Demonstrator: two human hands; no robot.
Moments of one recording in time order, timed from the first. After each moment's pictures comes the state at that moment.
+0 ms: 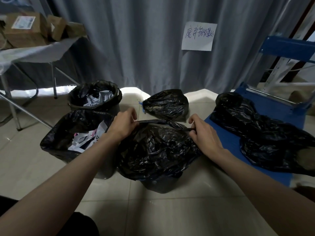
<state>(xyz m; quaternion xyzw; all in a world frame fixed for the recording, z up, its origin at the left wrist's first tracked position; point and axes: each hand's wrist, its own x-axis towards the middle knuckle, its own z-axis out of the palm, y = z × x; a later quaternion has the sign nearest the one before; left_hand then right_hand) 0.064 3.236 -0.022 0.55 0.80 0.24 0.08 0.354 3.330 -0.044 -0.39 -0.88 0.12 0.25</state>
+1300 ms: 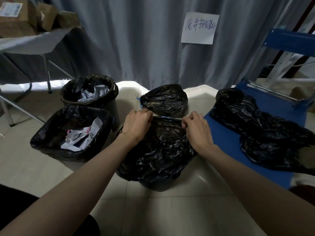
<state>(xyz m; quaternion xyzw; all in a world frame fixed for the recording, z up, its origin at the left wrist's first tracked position) 0.117 3.264 -0.037 0.65 0.74 0.14 -0.11 0.326 3.346 -0.065 -0.43 -0.87 0.00 0.21</state>
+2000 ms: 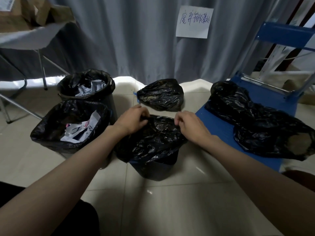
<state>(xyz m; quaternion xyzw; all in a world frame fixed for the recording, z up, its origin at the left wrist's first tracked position) 0.104 3.247 -0.034 0.67 0.72 0.16 0.10 0.335 3.322 -0.042 -0.40 -0.89 0.17 0.16</state>
